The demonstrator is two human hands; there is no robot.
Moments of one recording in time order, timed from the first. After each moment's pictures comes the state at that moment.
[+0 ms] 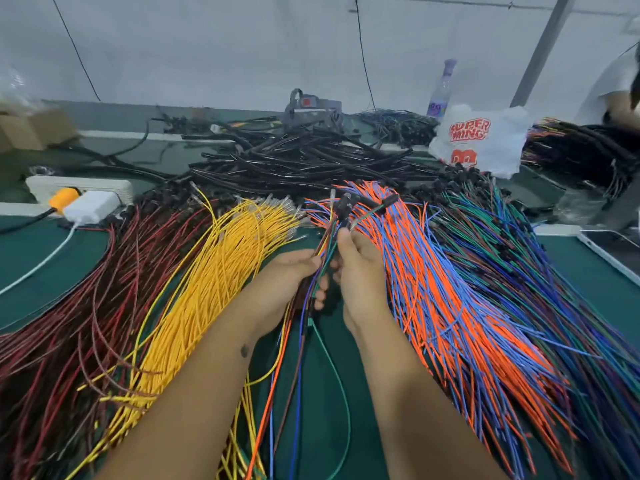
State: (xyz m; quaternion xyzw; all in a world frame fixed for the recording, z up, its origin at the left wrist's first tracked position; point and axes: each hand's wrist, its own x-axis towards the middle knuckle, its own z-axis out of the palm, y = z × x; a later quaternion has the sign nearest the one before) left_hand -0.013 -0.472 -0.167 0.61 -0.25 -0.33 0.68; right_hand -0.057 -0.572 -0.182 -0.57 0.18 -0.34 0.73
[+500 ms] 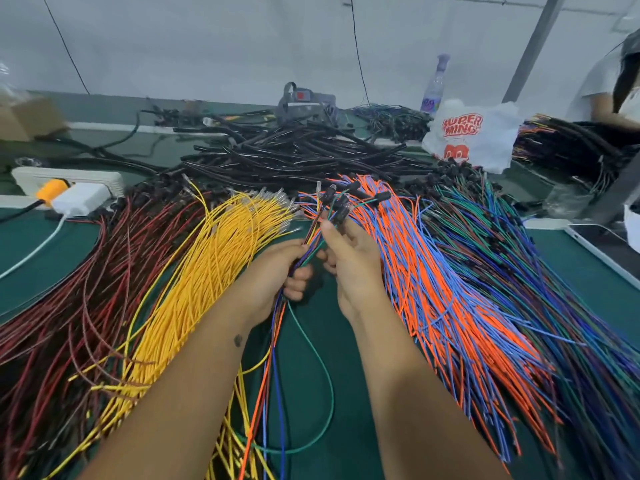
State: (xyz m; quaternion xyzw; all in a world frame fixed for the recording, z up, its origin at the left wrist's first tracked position) left_hand -0.008 -0.474 -0.167 0.61 -0.21 -0.36 0.68; right_hand -0.060 -0.574 -0.174 -0.59 0.14 -0.33 0.73
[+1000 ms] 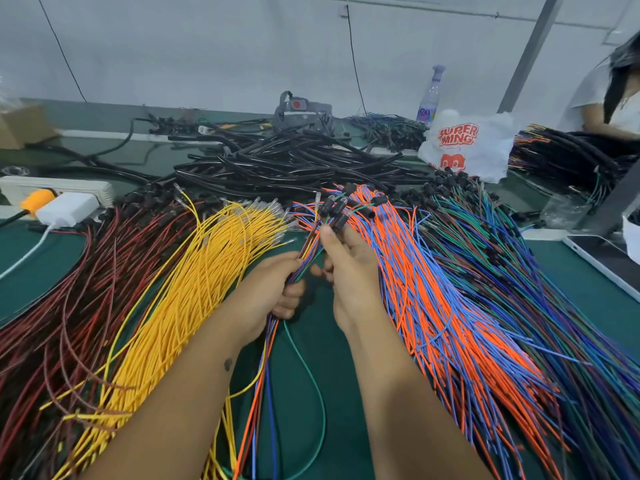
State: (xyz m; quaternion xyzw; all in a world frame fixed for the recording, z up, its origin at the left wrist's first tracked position) left_hand -0.005 -0.477 -0.171 0.64 -0.21 -0.34 0.66; right_hand -0.056 -0.579 -0.171 -0.56 0.13 -0.34 0.74
